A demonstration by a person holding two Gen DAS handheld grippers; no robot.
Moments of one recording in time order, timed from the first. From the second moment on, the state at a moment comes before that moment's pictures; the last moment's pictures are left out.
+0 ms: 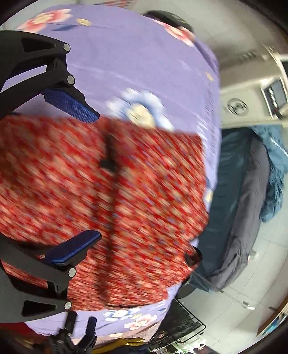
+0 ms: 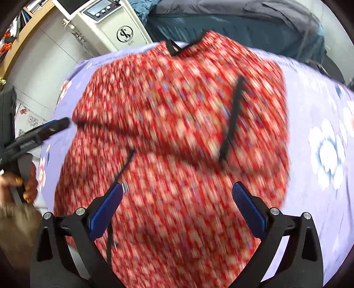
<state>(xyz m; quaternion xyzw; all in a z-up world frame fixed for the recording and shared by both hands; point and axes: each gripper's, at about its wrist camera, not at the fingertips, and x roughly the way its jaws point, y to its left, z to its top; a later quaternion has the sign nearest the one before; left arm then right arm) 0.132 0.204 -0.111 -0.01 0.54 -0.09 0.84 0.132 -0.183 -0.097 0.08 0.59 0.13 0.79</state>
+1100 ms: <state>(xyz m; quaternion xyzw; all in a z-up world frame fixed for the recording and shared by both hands) -0.037 0.304 -0.195 -0.05 0.67 -0.12 0.73 -0.068 -0.282 -0.198 0.17 0.73 0.16 0.64</state>
